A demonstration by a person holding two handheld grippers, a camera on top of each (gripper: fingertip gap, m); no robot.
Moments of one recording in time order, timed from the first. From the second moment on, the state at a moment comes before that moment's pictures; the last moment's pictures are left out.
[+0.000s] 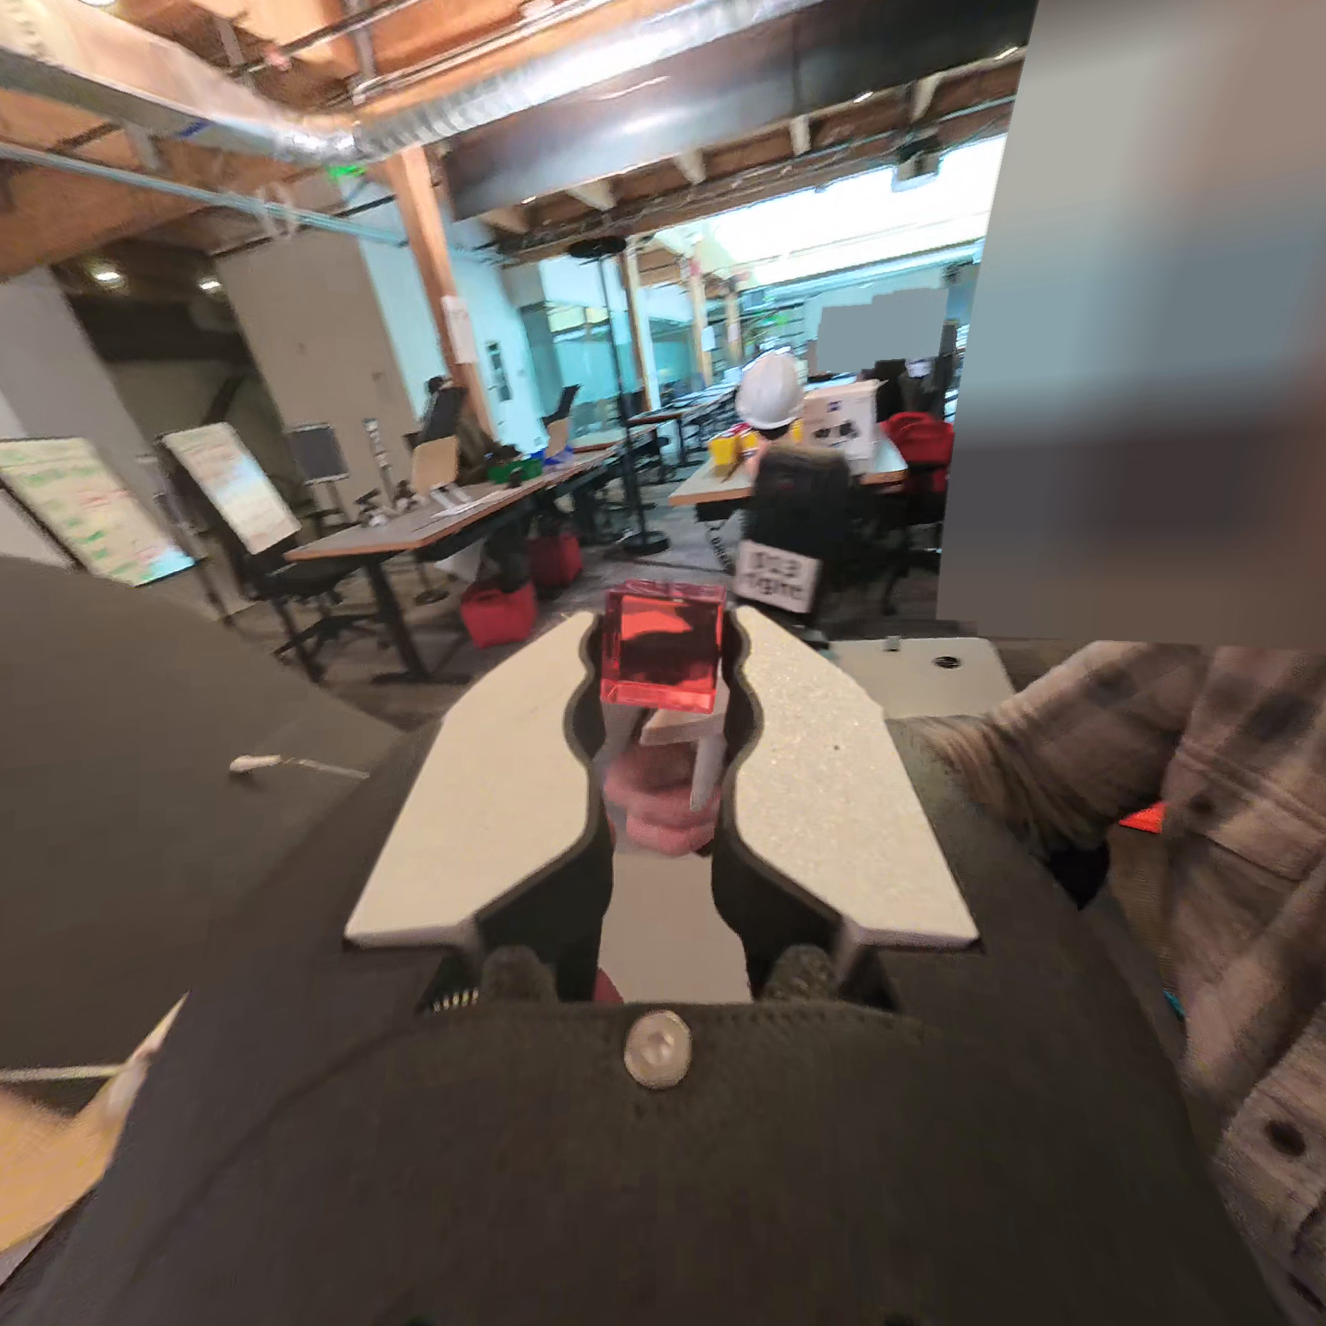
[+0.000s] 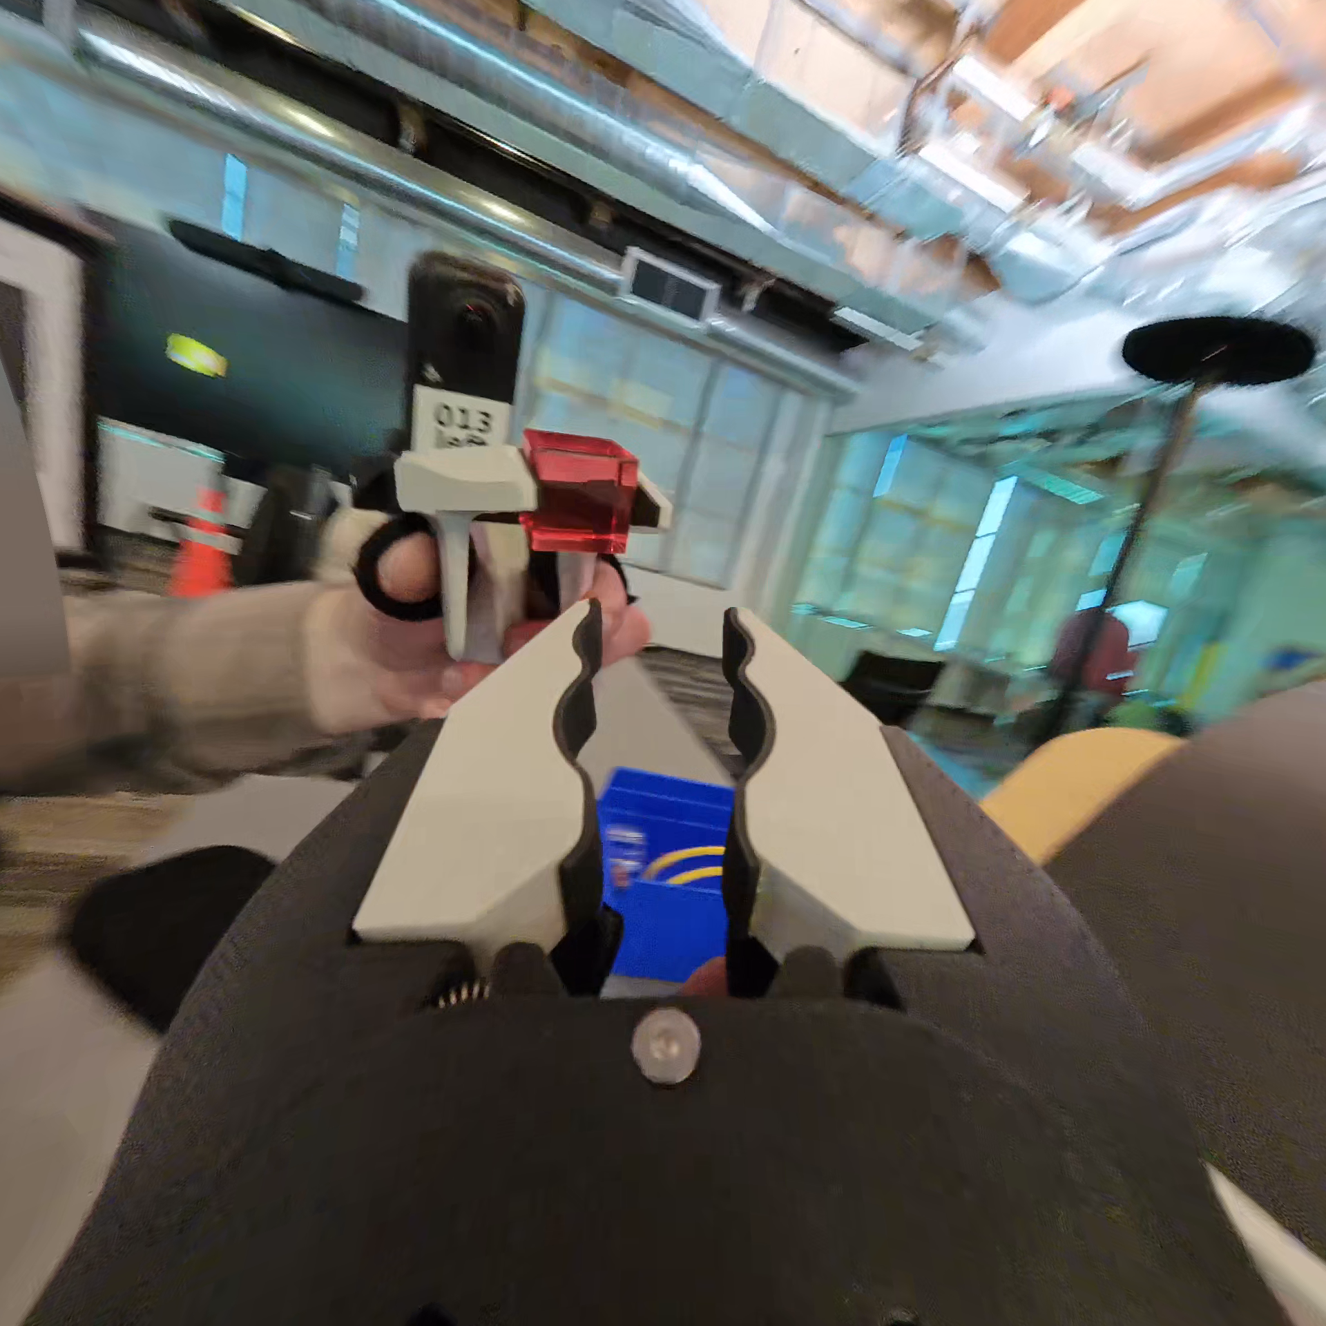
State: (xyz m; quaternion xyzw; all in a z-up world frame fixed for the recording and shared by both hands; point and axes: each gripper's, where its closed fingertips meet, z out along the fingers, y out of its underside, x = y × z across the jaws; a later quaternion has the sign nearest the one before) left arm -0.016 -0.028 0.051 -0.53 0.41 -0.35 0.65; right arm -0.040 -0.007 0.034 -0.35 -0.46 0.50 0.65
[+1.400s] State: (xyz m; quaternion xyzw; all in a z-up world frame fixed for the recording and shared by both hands) left arm 0.008 -0.095 0.041 -0.42 0.59 -0.42 0.55; right arm -0.013 -0.079 0.027 -0.20 -0.48 0.80 0.31
